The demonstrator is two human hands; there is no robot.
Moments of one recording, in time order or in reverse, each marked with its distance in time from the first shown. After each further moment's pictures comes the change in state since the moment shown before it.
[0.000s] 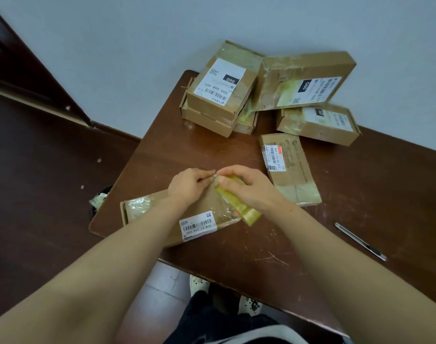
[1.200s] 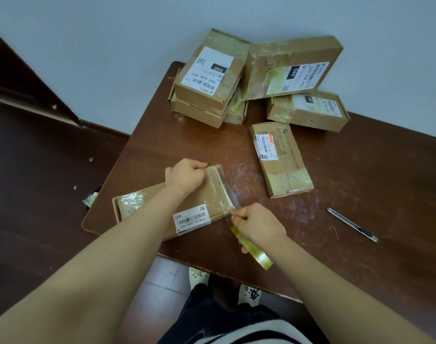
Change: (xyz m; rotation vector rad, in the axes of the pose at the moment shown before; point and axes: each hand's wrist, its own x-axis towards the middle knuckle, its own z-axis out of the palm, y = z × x) left_hand 0.003 0.014 0.006 -0.010 0.059 -0.148; right_hand -0.049 0.051 0.023 -0.285 -0.085 0.419
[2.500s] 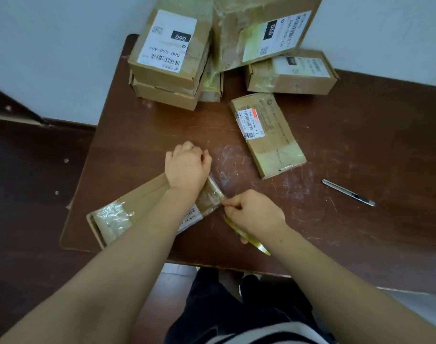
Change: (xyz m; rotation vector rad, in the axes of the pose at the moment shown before) left_hand 0.009 0.018 0.050 0.405 0.335 0.365; right_hand 0.005 0.003 -0.004 -0.084 0.057 0.000
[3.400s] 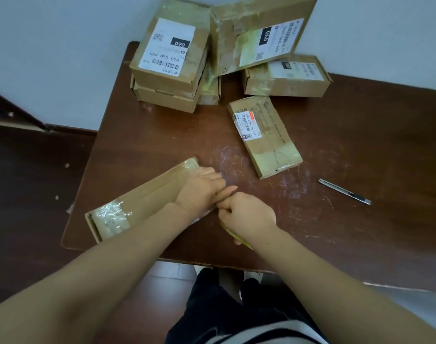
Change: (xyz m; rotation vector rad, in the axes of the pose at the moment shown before) left_hand -0.032 0.002 -0.009 -0.335 -0.004 0.780; right_hand -0.004 -0.010 0.011 -0.154 0.094 -0.059
